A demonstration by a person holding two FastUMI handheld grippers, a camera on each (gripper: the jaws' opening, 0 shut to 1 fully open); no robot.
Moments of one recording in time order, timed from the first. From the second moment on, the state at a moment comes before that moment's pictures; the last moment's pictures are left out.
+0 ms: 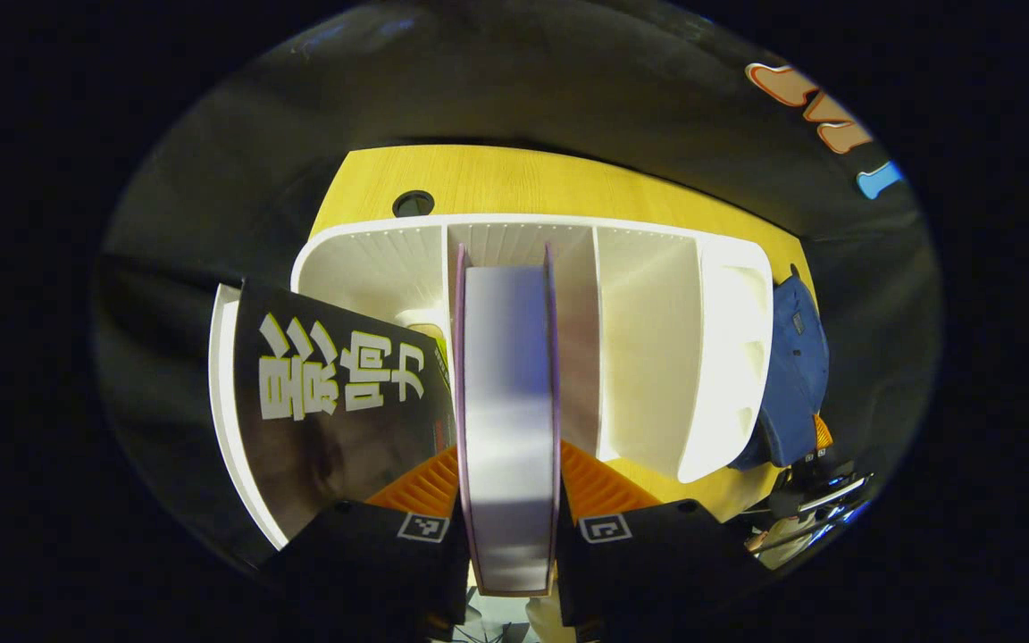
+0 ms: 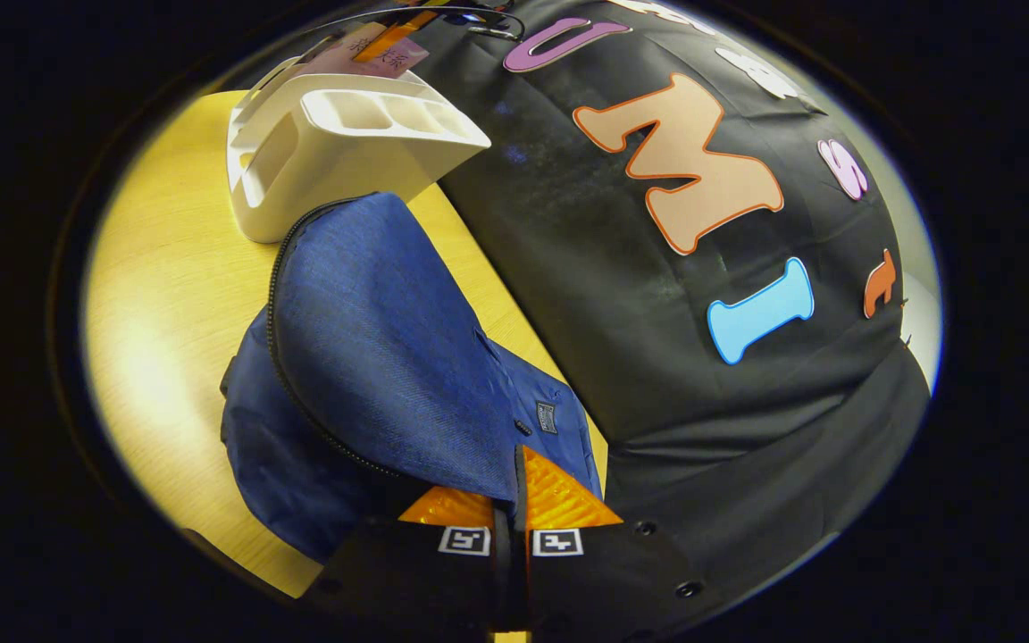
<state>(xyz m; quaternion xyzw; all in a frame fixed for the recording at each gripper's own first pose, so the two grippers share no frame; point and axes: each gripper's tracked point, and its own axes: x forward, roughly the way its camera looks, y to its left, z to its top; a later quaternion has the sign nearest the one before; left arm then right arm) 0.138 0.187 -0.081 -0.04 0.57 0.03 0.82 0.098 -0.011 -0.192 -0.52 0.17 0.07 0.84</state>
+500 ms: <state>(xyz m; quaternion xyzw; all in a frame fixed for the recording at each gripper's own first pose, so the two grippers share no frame) 0.110 0.187 -0.072 -0.06 0.60 0.12 0.79 0.093 -0.012 -0.189 -0.51 0.17 0.07 0.84</state>
